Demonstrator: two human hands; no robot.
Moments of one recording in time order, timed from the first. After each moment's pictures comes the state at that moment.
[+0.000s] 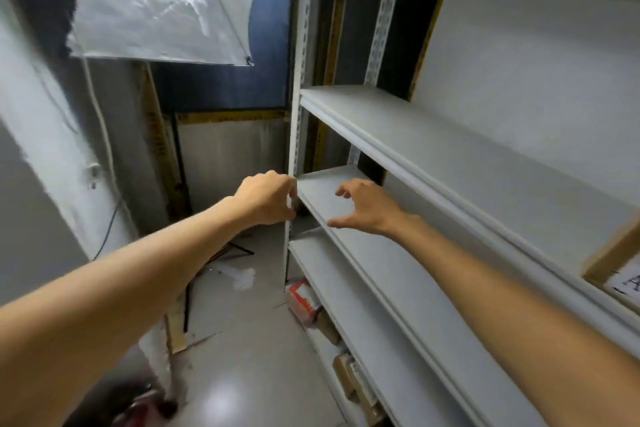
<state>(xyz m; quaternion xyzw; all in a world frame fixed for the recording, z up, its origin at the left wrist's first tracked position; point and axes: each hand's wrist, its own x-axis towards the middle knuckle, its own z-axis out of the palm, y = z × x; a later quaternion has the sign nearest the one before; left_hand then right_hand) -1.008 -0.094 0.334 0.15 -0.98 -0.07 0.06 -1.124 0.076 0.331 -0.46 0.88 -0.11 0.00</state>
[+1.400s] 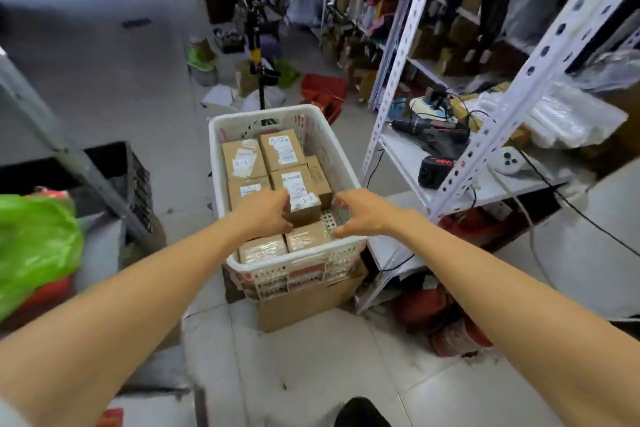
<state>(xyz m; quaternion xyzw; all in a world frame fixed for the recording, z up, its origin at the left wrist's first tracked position) -0.193 0.159 0.160 0.84 -0.50 -0.19 0.04 -0.344 0.009 0.180 -0.95 0.19 0.15 0.17</state>
